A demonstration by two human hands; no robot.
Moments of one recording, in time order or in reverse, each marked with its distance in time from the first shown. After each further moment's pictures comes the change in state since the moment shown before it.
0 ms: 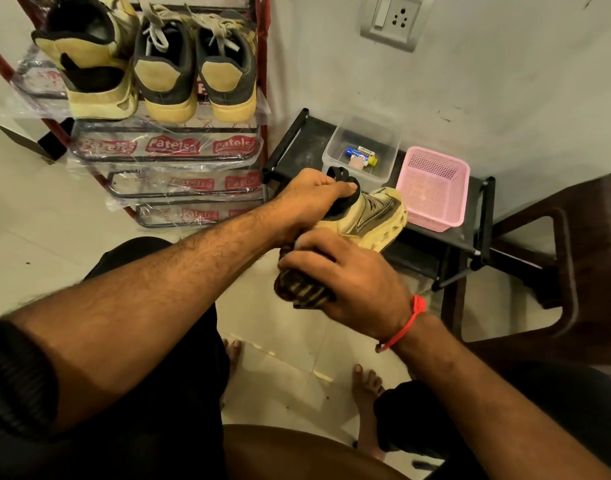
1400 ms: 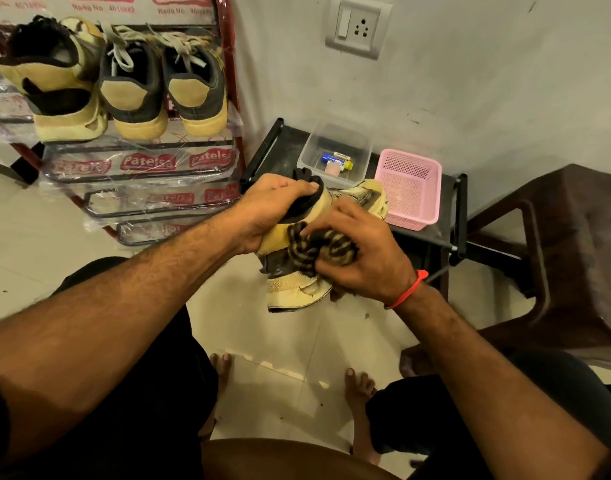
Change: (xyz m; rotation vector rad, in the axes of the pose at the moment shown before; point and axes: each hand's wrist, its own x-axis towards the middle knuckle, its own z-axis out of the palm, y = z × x) left_hand -0.003 -0.001 -0.013 -0.158 -0.070 0.004; right_hand -0.006 0.046 -0.018 0.195 0.143 0.193
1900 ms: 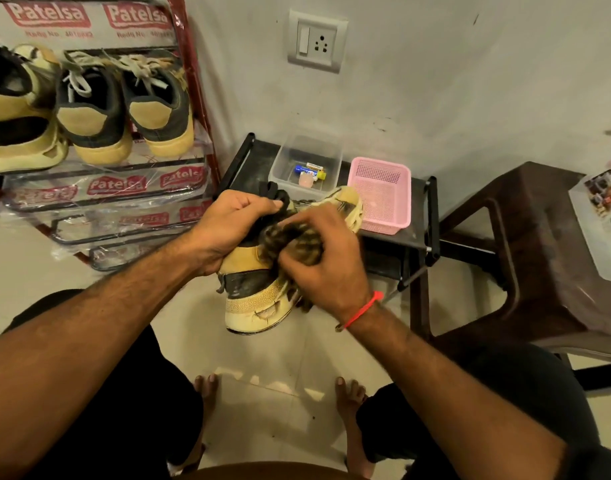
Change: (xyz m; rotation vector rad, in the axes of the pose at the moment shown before) left_hand -0.011 0.001 -0.003 0.022 -0.030 0.139; right_hand 0.002 -0.022 0.016 0.018 0.320 0.259
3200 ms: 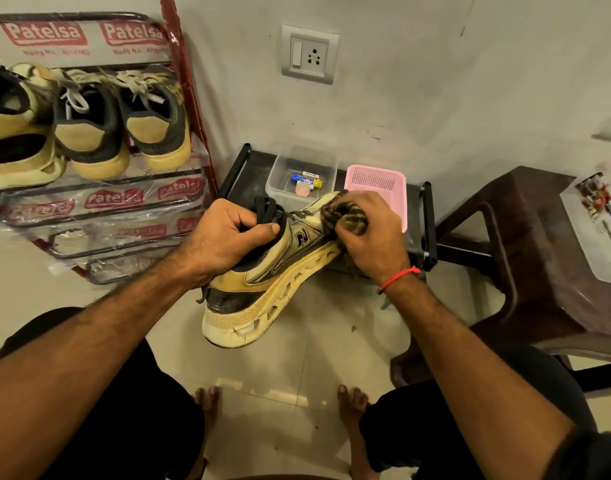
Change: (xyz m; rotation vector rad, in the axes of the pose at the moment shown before) left_hand -0.006 0.001 -0.012 0.392 0.011 0.251; right_hand 0.028 0.065 -0.038 -0.149 0.072 0.191
